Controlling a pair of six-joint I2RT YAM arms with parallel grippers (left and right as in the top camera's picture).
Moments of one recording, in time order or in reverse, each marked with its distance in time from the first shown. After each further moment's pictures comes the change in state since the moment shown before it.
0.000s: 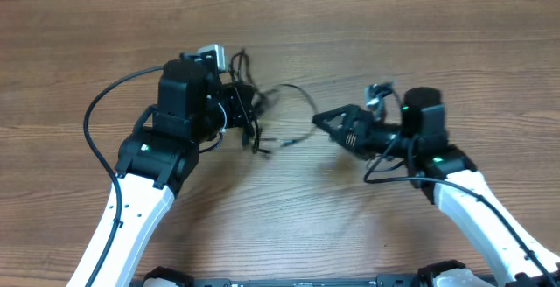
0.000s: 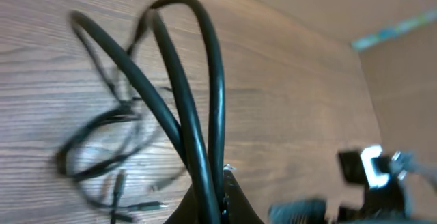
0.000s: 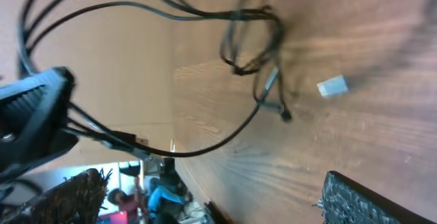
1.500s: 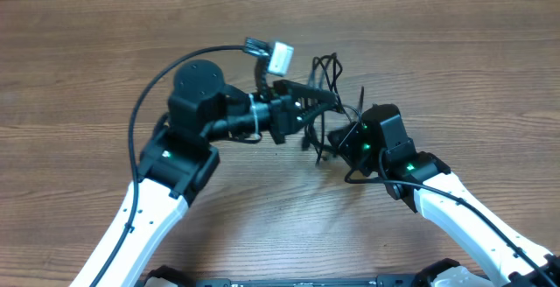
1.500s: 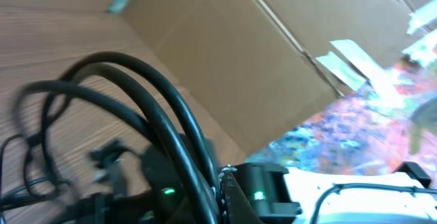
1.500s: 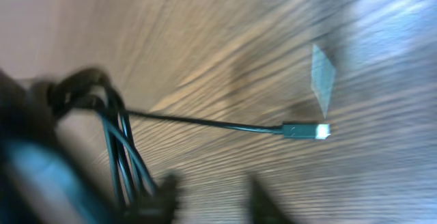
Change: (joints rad) left arm -0.130 0.000 -0.002 0.497 0.648 -0.064; right arm 0.184 0.026 -0.001 -0.228 0.659 0.241
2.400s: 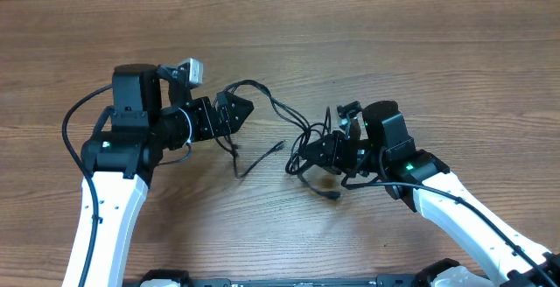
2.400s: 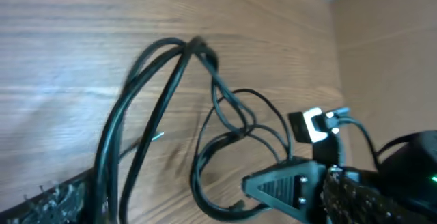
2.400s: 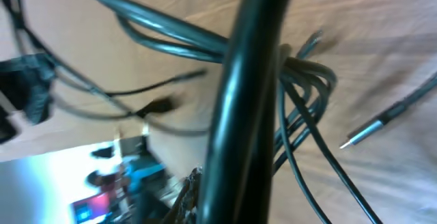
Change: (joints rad) left arm 0.378 0.000 0.001 -0.724 -0.240 0.266; right arm -0.001 0.006 0.000 0.143 -0.547 -0.219
